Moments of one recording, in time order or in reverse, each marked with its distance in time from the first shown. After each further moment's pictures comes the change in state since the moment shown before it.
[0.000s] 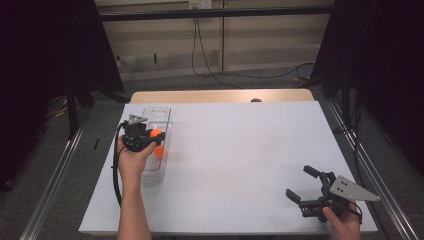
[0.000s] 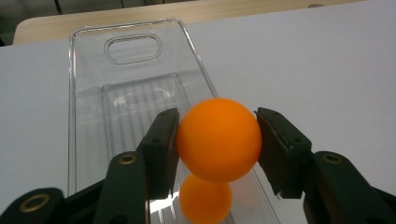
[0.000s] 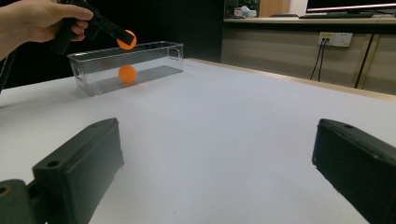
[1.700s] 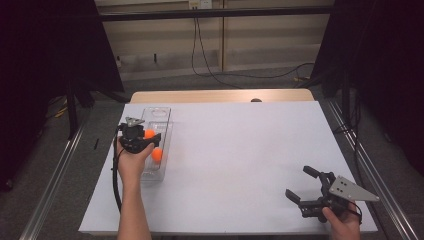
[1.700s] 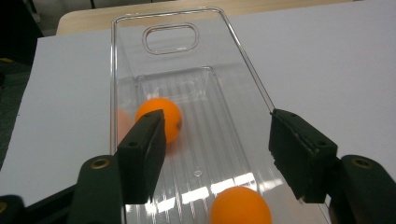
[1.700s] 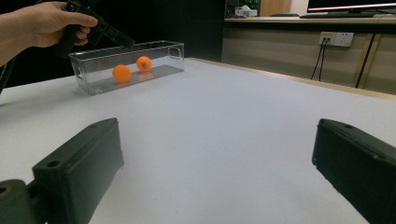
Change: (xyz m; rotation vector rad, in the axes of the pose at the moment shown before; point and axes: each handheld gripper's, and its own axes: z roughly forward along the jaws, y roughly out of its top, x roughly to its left) left arm 0.009 -0.008 0.006 -0.006 0.112 -0.016; right arm 0.001 0.000 0.000 0.002 0.003 -0.003
